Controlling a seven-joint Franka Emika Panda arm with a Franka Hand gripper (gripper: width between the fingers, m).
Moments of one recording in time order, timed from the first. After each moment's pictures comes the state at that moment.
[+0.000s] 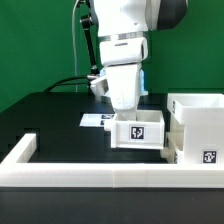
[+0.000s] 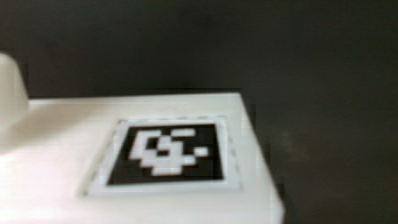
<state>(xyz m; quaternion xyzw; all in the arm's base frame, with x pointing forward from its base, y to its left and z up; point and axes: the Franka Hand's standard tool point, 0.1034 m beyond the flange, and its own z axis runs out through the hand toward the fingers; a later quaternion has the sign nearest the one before) 0.536 -0.012 0.056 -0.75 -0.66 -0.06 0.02</state>
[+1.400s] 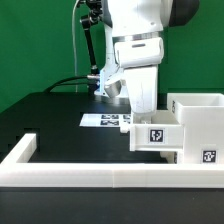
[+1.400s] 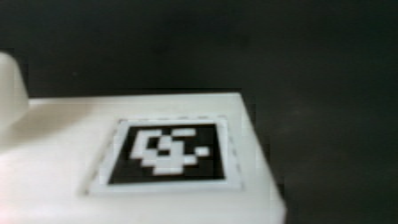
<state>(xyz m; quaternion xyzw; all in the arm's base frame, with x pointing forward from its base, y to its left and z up) 0.541 0.011 0.055 -0.74 -0.67 -0.05 0.05</state>
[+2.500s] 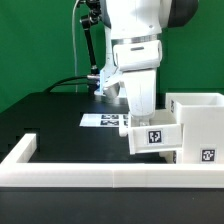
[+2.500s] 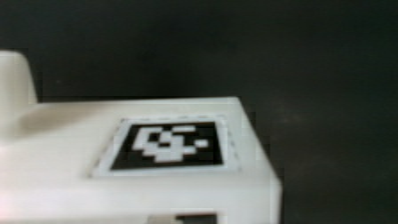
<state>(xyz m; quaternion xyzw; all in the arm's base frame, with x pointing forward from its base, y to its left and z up) 0.536 0.006 0.051 -0.73 -0.68 -0.04 0.05</state>
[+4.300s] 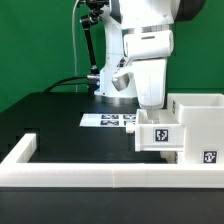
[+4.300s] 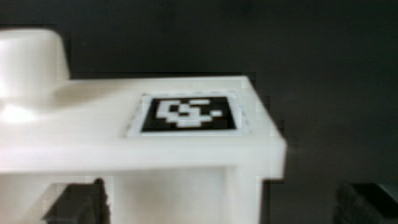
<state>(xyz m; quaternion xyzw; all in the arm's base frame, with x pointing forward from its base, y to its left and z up) 0.547 0.020 0.072 -0.75 -0.66 -0.04 0.04</state>
